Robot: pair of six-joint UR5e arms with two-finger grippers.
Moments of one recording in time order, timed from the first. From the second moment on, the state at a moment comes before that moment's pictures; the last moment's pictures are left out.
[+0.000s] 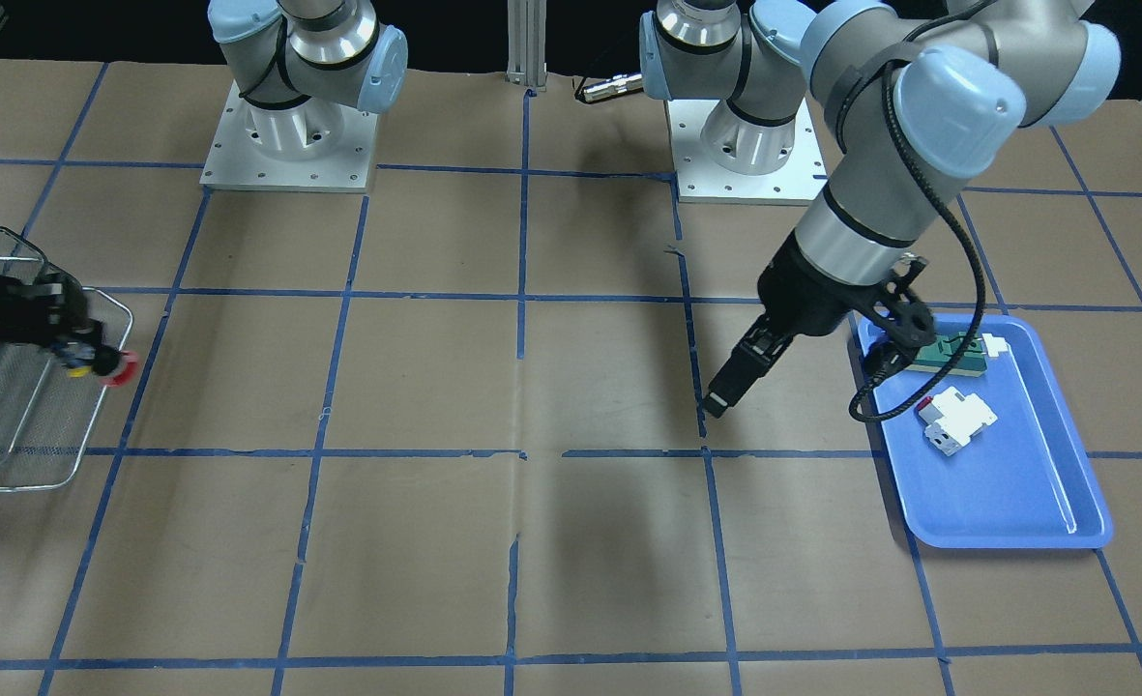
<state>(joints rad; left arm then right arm) -1.52 -1.69 -1.71 -1.17 1.38 -0.72 1.21 -1.30 1.36 -1.37 -1.54 -0.49</state>
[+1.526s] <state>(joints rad) -1.51 -1.47 -1.67 -1.61 1.58 -0.06 0.89 -1.32 1.48 -1.56 -1.76 -0.53</state>
